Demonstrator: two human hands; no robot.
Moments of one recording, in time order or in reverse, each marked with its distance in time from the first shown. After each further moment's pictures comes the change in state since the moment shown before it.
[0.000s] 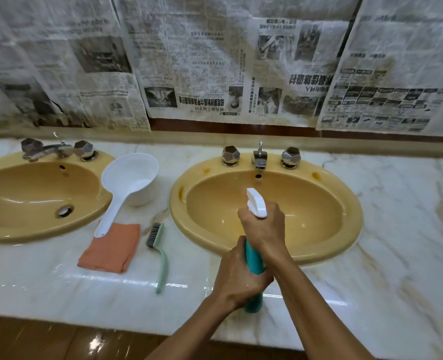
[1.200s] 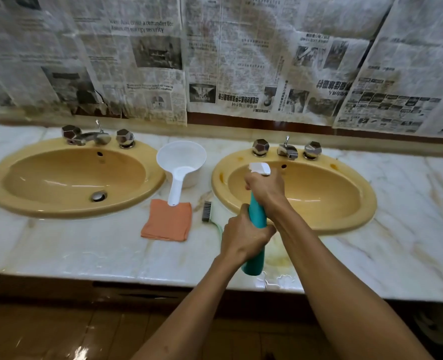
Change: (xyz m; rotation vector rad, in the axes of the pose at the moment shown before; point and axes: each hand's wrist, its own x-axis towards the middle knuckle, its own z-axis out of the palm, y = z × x) left_hand -0.046 -0.016 -0.136 0.113 0.024 -0.069; right_hand -0.067 -0.098 0.096 0.008 -0.021 0.113
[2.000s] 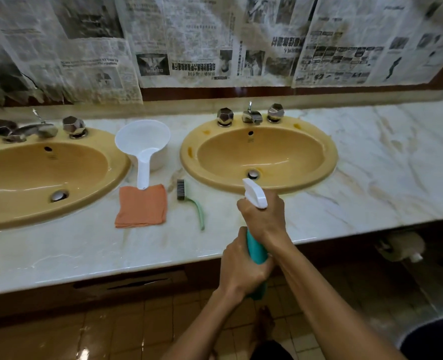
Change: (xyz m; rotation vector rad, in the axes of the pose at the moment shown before) left_hand -0.095 -0.054 0.048 -0.186 -0.151 0.243; right_hand -0.100 0.082 -0.021 -0.045 0.177 -0.063
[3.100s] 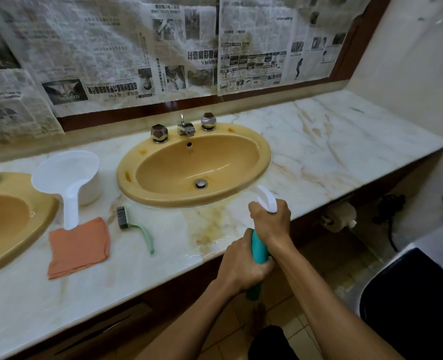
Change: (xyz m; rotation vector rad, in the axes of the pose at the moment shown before) left_hand 0.026 0.019 0.081 0.186 -0.411 0.213; right_hand 0.000 0.054 -0.094 0.044 0.412 0.230
